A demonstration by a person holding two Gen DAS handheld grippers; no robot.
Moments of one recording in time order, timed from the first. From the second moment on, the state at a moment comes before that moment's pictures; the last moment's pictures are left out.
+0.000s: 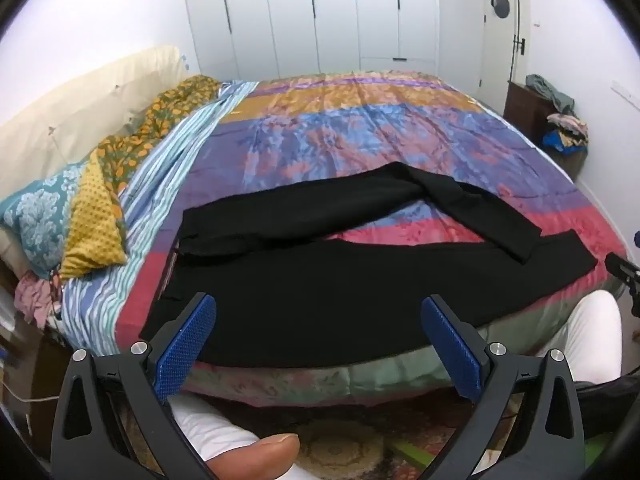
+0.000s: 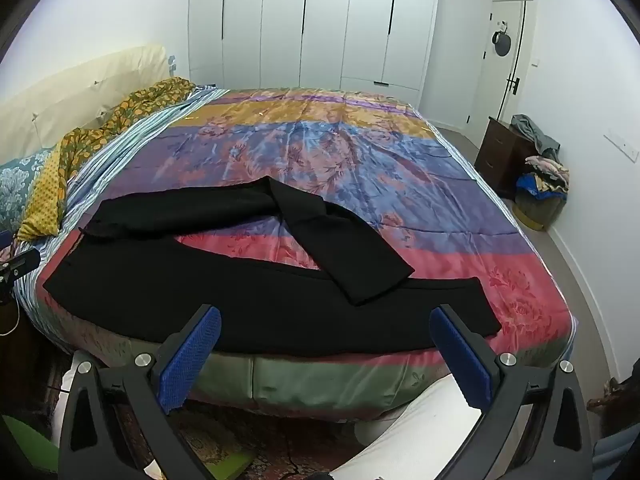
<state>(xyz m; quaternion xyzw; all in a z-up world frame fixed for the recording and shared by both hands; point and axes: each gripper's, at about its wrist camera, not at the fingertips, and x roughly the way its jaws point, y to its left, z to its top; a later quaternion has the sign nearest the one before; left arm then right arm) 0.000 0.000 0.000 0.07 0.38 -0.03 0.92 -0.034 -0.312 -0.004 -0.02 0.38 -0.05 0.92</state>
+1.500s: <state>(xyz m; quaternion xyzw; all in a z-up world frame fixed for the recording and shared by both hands) 0.000 -0.006 -0.003 0.06 0.40 -0.05 0.91 -0.035 -0.295 -0.006 -0.03 0.38 -0.03 0.92</state>
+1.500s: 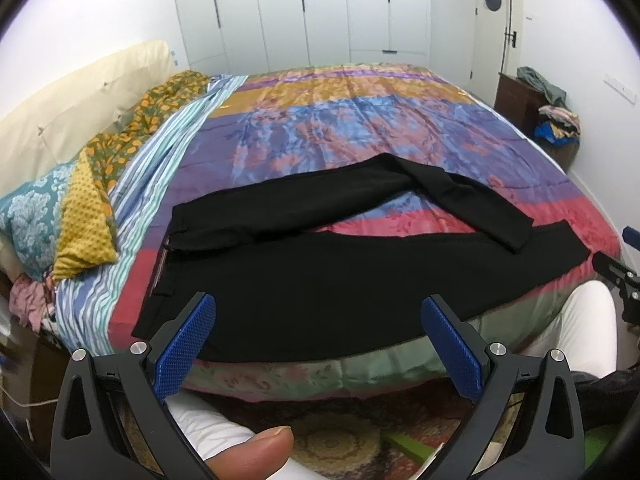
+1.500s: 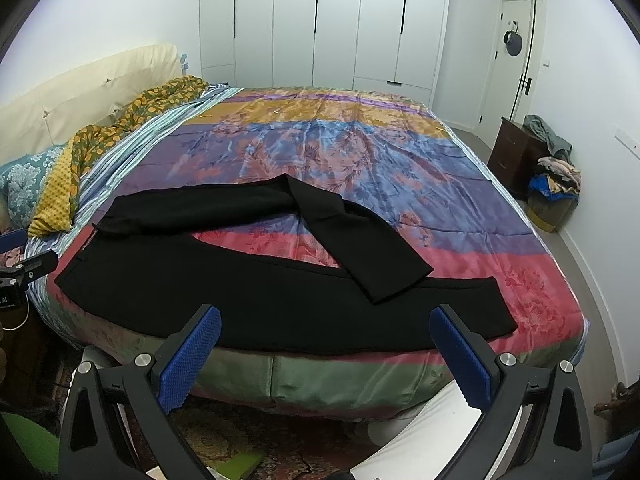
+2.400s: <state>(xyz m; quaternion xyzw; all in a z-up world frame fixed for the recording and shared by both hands) 0.005 -0.001 -0.007 0.06 0.42 -0.05 0.90 -0.032 -0.293 -0.006 -0.03 0.38 -0.02 0.92</state>
